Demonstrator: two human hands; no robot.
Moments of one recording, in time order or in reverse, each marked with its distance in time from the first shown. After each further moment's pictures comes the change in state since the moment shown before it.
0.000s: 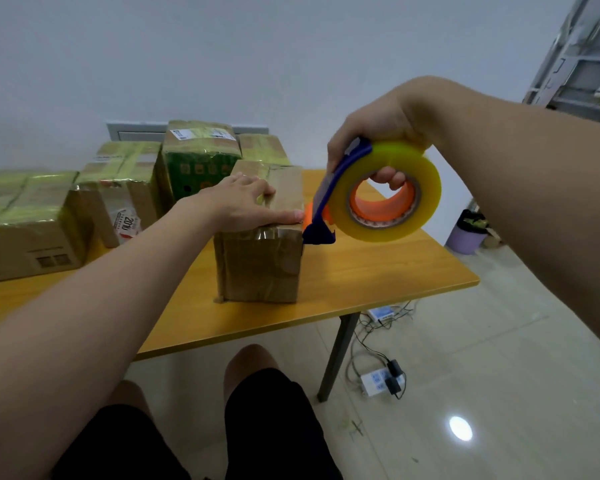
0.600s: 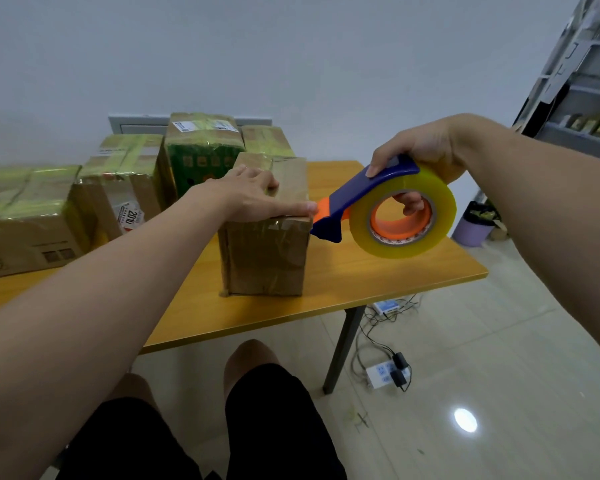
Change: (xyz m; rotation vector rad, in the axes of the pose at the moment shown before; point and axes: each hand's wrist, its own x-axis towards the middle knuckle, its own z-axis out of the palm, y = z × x) left_hand -0.008 0.013 -0.010 0.028 -0.089 -0.057; right_hand 0.031 0.073 0.002 0.219 -0.141 -0.183
